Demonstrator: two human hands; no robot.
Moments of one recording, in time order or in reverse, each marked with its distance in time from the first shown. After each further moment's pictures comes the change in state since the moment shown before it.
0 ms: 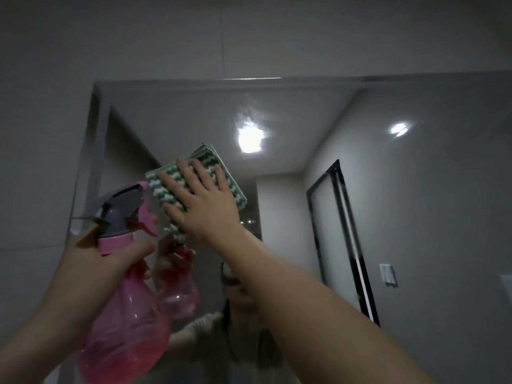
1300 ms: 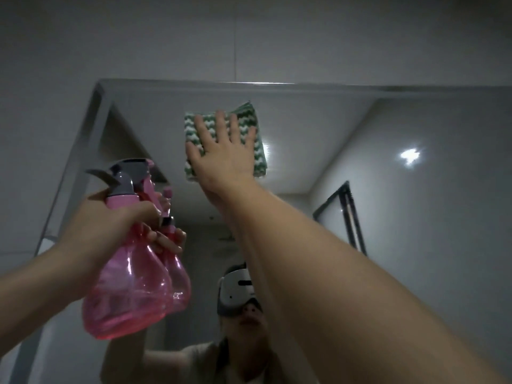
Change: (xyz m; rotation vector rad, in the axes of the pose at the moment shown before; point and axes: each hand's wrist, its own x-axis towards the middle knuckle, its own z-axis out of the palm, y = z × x) left_hand 0.058 0.004 0.029 -0.109 0.020 -0.024; right_hand 0.073 0.044 -0.017 -0.008 0.110 0.217
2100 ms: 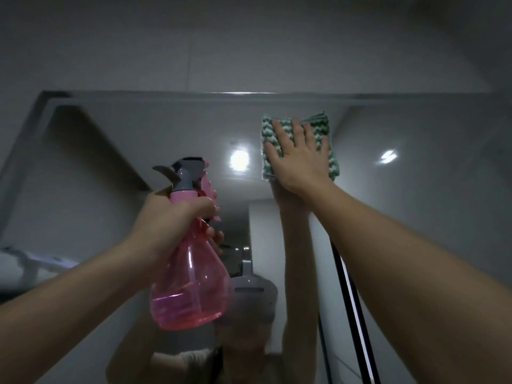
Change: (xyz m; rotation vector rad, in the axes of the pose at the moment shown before) left_hand -0.029 0.035 0.127 -0.228 -0.283 -0.078; right_hand -0.038 0.194 -0.044 -0.021 0.019 0.247
